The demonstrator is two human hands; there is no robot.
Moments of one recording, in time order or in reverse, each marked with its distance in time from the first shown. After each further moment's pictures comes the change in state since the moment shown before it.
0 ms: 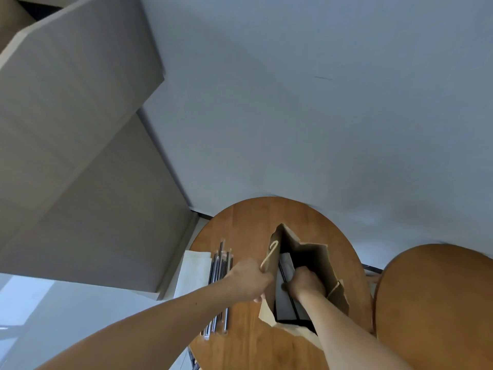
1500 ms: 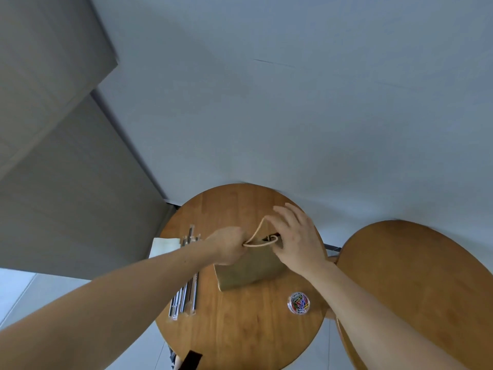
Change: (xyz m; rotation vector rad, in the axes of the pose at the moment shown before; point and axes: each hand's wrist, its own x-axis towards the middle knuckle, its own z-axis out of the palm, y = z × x) left_hand 0.015 0.051 0.015 0.631 0.047 0.392; right_hand -0.039 0.051 -0.103 -0.292 0.540 -0.902
